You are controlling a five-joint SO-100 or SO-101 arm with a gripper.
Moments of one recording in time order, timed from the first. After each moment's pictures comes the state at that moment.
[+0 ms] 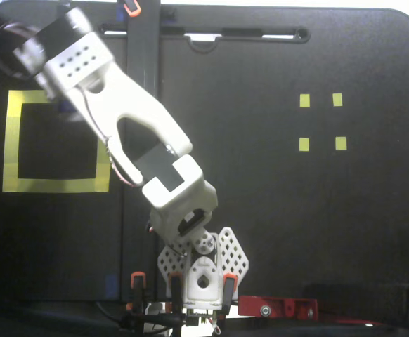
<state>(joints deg) -41.9 82.4 72.0 97.7 -54.0</state>
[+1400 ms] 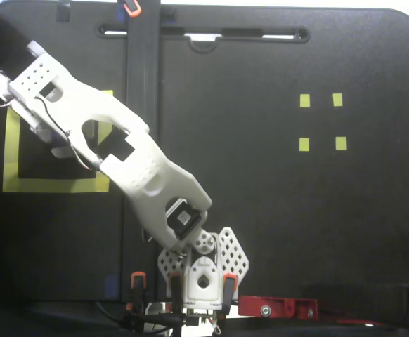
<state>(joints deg) -49.8 58.6 72.0 88.9 -50.0</state>
